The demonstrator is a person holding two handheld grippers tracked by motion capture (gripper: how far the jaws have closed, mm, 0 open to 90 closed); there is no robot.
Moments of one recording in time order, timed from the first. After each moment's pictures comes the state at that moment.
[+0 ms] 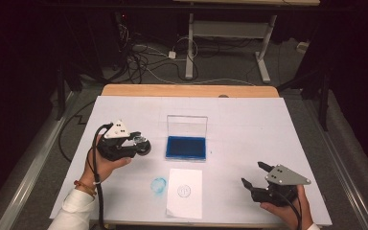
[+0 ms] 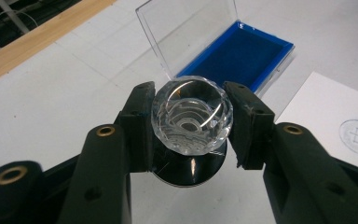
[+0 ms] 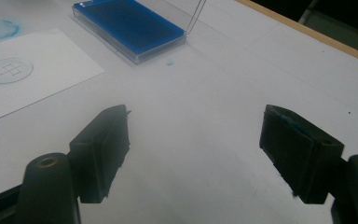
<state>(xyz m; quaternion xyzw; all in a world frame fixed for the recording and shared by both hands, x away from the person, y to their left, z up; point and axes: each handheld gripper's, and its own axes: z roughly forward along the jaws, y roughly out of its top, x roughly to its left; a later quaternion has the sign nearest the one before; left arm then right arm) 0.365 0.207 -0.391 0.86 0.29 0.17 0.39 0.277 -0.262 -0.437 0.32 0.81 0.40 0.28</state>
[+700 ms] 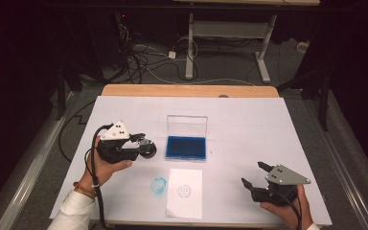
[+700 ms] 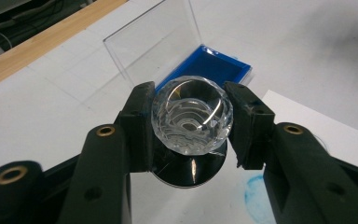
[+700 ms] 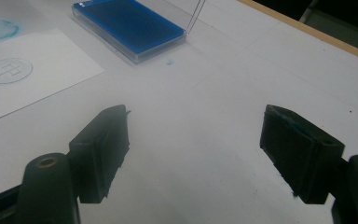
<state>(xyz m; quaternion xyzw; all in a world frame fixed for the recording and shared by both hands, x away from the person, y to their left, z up) 0.351 0.199 -0.377 0.85 0.25 0.14 0.43 0.278 -0.263 -0.438 0.33 0.81 0.40 0.28</state>
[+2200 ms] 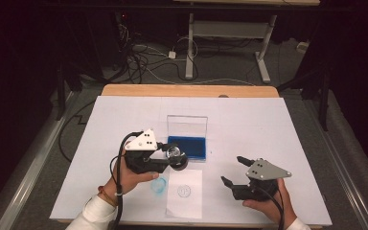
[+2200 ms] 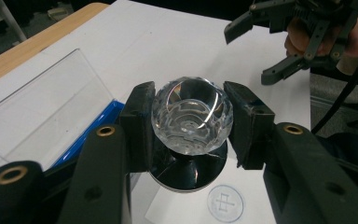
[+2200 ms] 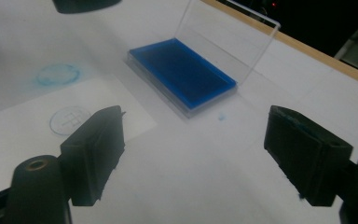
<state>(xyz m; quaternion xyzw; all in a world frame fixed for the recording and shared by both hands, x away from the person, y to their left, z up) 0.330 0.127 -0.366 0.85 0.17 0.08 0.49 0.287 -0.211 -0.421 0.27 0.82 0.45 0.24</state>
